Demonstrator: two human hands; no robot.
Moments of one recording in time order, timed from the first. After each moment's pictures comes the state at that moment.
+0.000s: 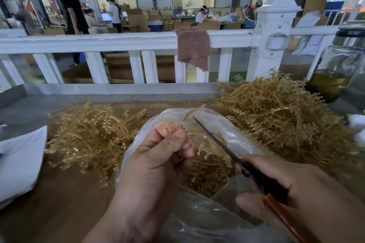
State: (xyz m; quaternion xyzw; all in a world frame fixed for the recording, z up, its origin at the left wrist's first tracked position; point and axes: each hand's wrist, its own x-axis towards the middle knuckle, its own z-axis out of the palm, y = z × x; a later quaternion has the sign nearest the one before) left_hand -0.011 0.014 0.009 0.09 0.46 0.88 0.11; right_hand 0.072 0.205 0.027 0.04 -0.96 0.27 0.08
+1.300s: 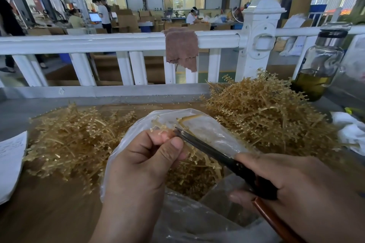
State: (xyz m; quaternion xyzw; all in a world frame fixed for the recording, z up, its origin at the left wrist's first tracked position) left_hand -0.010 0.026 0.002 0.14 0.56 0.82 -0.05; right_hand 0.079 0.219 0.042 0.07 -0.97 0.17 0.14
